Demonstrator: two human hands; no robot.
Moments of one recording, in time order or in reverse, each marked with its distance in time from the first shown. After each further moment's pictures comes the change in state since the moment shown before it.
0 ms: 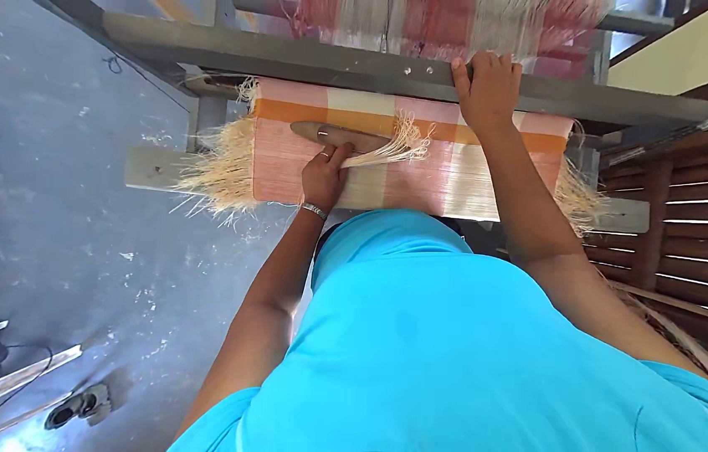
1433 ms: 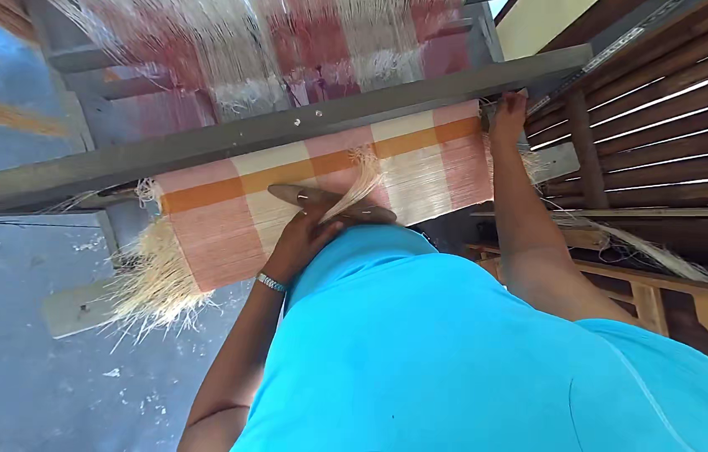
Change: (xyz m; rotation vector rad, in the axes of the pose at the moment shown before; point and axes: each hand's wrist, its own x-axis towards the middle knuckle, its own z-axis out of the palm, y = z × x) left_hand 0.030 0.054 -0.020 -0.533 -0.600 0.205; right_hand -0.086 0.238 0.018 0.618 0.373 0.838
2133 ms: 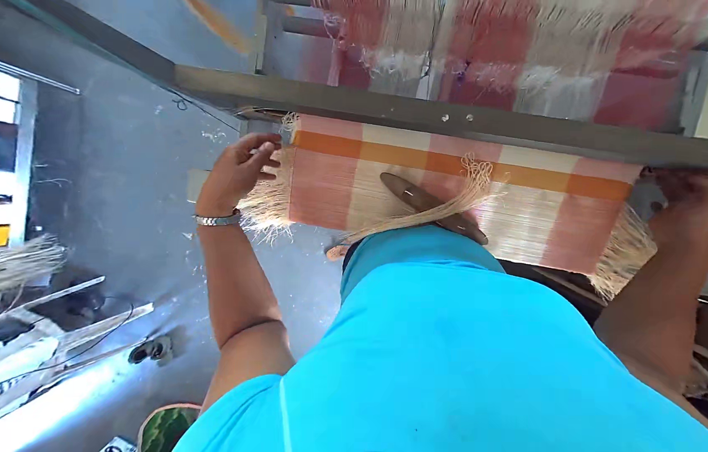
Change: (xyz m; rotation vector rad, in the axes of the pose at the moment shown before) left_hand -0.098 -0.032 -0.210 -0.270 0.359 -0.727; right_hand -0.001 -0.025 -0.036 0.350 -0.403 0.207
